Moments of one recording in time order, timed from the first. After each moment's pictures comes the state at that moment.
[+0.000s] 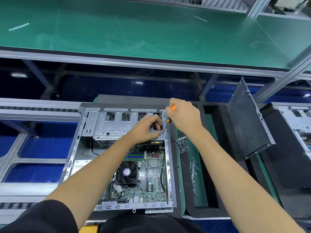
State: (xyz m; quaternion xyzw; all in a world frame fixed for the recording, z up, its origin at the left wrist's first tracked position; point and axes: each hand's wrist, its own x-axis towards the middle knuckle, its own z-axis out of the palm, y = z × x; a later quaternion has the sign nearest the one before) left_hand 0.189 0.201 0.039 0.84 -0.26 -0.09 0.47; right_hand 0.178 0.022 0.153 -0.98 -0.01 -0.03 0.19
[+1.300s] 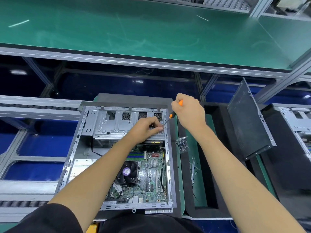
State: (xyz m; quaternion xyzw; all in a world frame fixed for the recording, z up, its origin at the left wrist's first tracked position) left_hand 0.188 0.203 0.038 0.85 -0.22 -0.08 0.48; right_hand 0.182 0.015 0.159 -0.96 0.03 -0.06 0.28
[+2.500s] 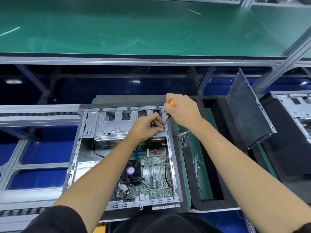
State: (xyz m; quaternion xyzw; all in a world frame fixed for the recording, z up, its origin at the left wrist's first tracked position) left_hand 0.185 0.200 0.037 0.86 -0.21 -0.08 0.46; right_hand 0.179 0.024 0.153 -0.98 -0.05 -0.03 0.21
